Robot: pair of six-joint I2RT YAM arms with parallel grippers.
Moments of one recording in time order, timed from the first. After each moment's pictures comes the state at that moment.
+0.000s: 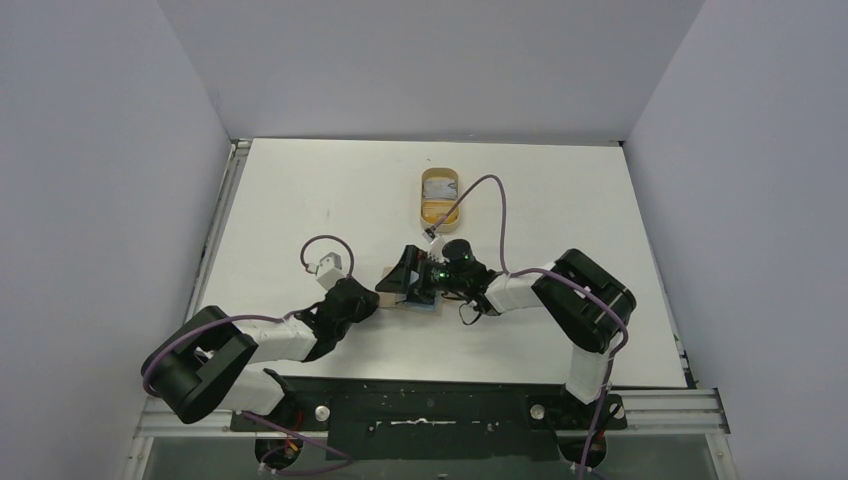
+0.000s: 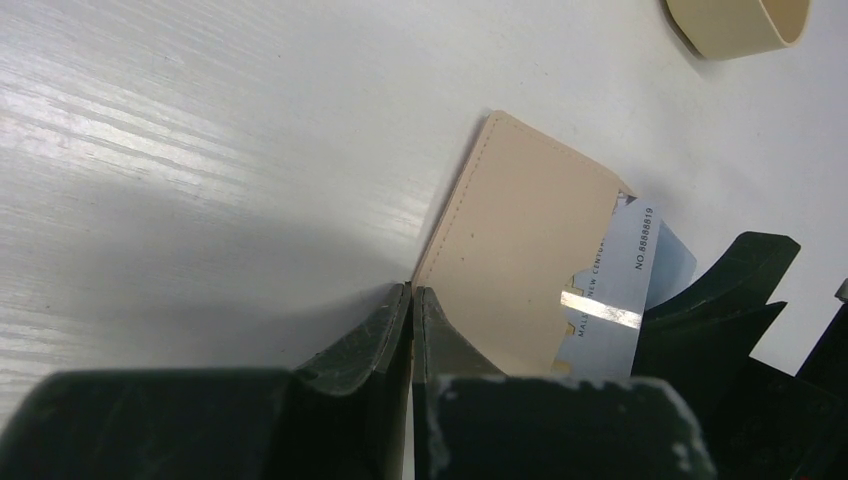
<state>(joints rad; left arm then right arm) -0.71 1.36 0.27 0.44 -0.38 -1.09 0.78 1.83 0.77 0.65 -0.49 1.05</state>
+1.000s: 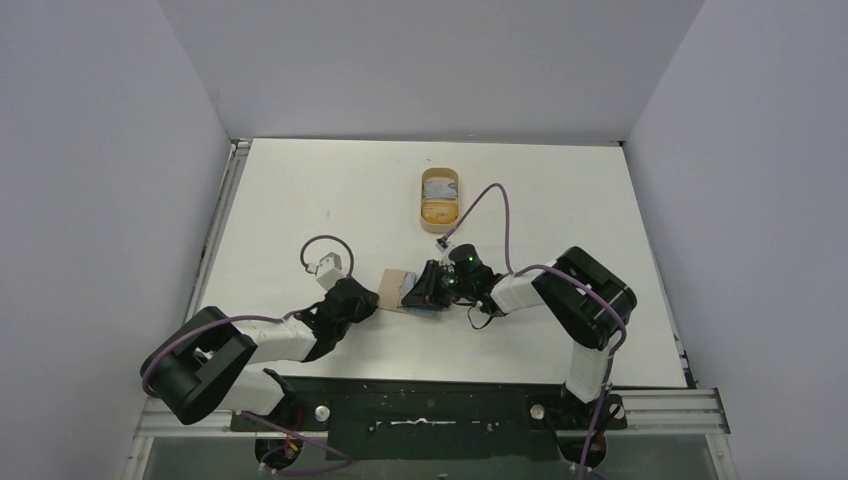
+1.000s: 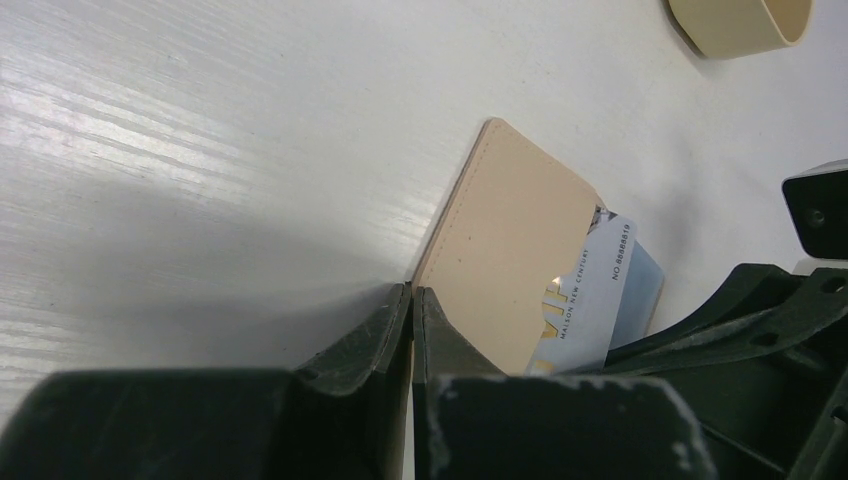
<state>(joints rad) -0.71 1.36 0.27 0.43 -0.39 -1.09 0.72 1.85 0.72 0.52 -0.46 1.01</state>
